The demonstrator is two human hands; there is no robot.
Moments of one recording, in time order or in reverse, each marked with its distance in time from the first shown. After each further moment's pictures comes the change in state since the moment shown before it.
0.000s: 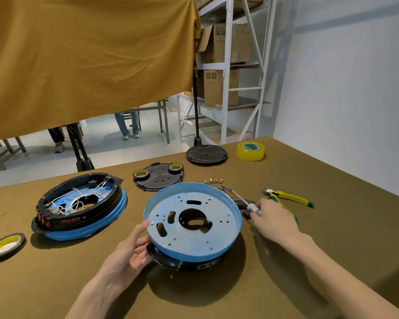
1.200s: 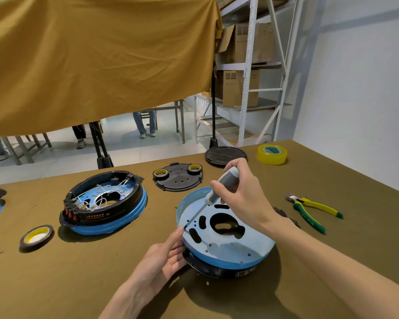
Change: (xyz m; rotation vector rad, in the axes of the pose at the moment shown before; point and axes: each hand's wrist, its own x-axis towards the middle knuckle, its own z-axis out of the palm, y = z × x) left_hand 0.014 -0.018 0.003 0.032 -0.148 -0.060; right_hand -0.010 -0.125 -0.023 0.910 0.116 -0.609
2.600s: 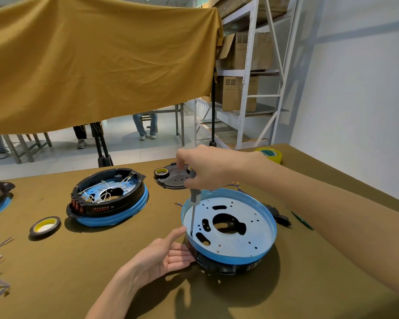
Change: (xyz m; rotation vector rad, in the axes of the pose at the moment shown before) left_hand -0.016 0.002 0.002 0.309 -0.053 -0.082; right_hand 0.056 -0.111 0.008 -0.871 -0.758 -0.140
